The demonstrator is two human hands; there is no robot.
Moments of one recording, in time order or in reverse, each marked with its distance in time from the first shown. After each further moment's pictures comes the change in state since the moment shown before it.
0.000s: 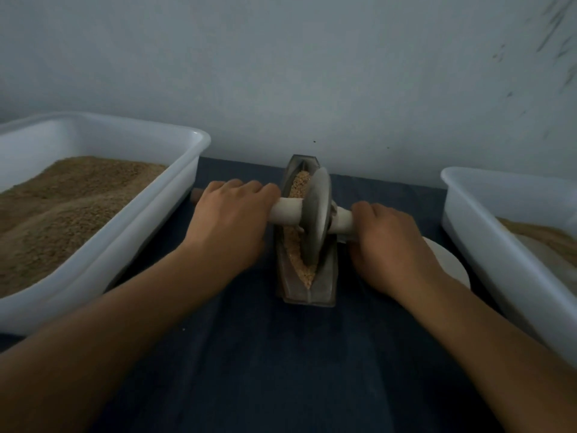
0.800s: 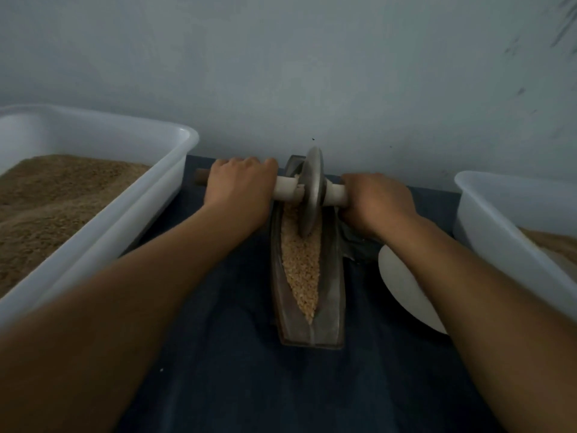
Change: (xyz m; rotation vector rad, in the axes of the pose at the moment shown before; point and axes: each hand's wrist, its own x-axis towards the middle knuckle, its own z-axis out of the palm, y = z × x) left_hand 0.083 -0.017 0.044 0.078 -0.100 -0.126; right_hand 0.100 0.030 0.043 -0.041 -0.173 0.136
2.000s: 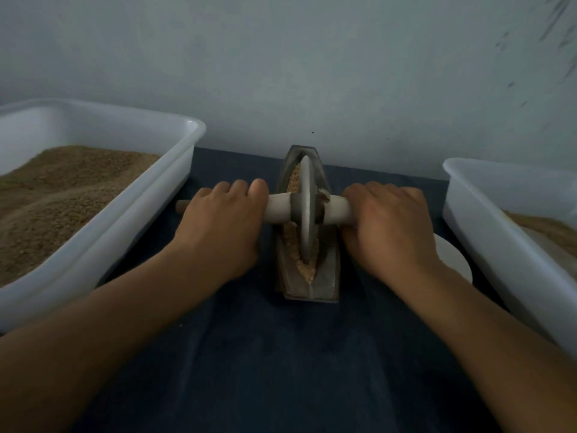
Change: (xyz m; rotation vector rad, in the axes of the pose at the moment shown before) left_hand -0.100 0.000 -0.031 0.016 -0.010 0.085; right_hand -0.104 -0.022 -0.030 0.032 0.374 -0.131
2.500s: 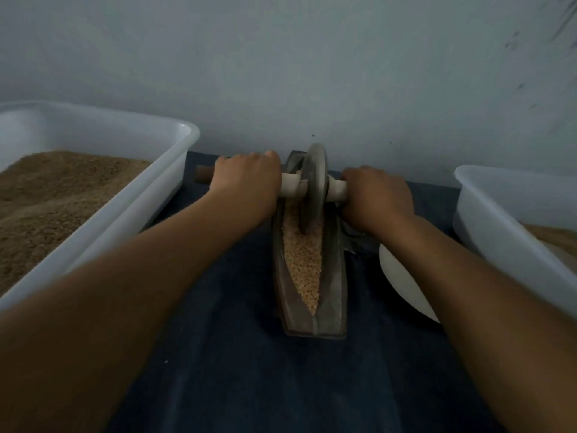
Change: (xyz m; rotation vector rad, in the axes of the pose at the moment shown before) left_hand 0.102 -0.002 0.018 -0.024 -0.100 -0.111; right_hand 0.077 0.034 0.070 -0.045 -0.282 0.134
